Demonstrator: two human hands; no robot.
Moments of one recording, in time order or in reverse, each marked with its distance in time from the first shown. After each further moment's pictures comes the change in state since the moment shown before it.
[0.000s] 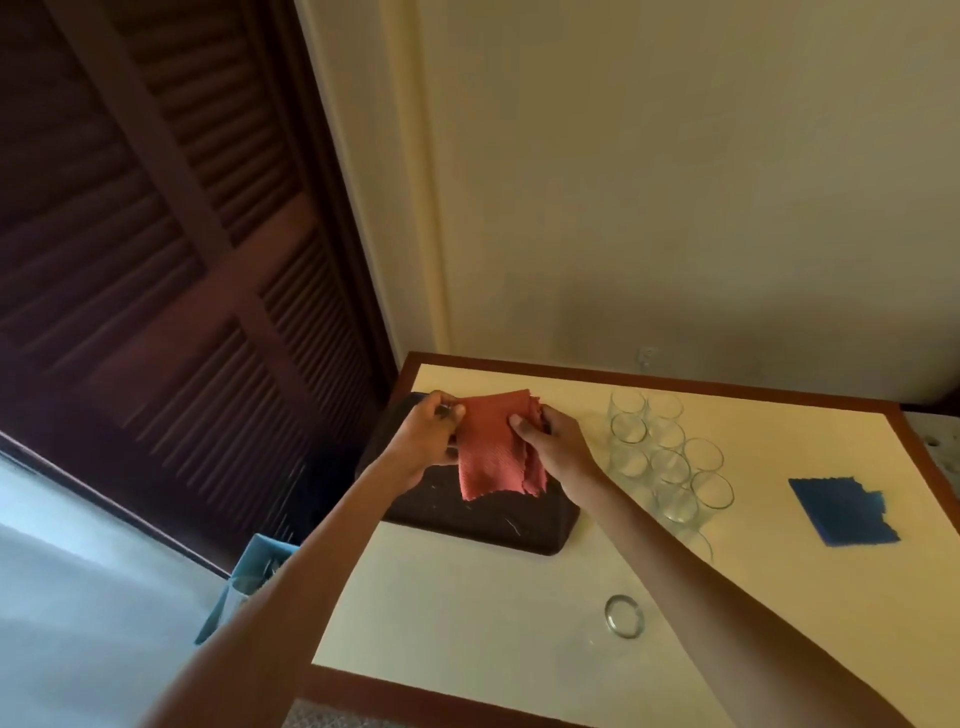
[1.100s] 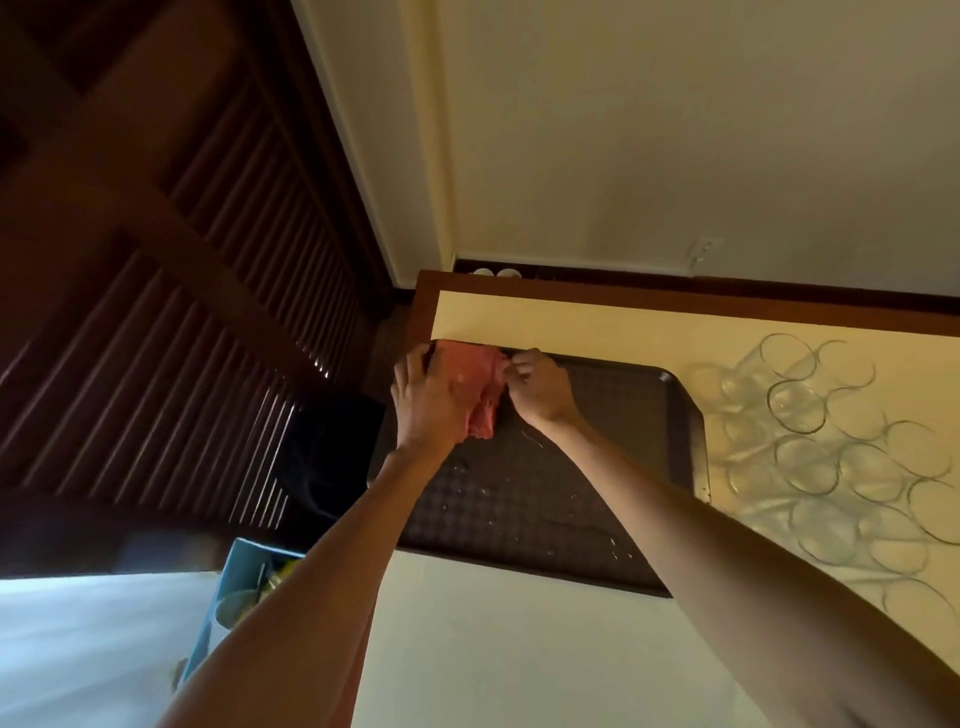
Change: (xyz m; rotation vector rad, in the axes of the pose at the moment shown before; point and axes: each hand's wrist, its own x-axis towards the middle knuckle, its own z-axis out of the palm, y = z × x) left_hand 0.238 -0.174 -0.067 0.820 0.275 0.190; right_hand 0.241 0.142 0.135 -0.422 0.124 0.144
